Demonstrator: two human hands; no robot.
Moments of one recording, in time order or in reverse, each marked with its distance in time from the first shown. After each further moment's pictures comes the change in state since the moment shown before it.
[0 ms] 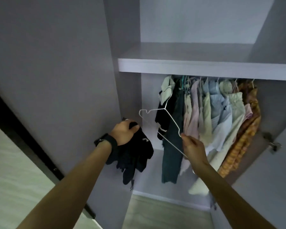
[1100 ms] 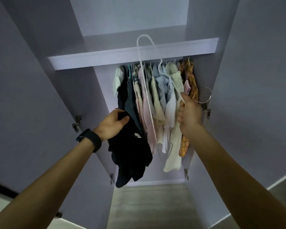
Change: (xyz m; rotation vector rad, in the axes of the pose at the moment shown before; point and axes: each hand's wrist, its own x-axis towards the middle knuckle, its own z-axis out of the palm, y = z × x) left_hand -0.034 0.140 0.111 -0.038 -0.097 0.146; right_hand -0.014 -0.057 -0.183 0.704 0.293 0.130
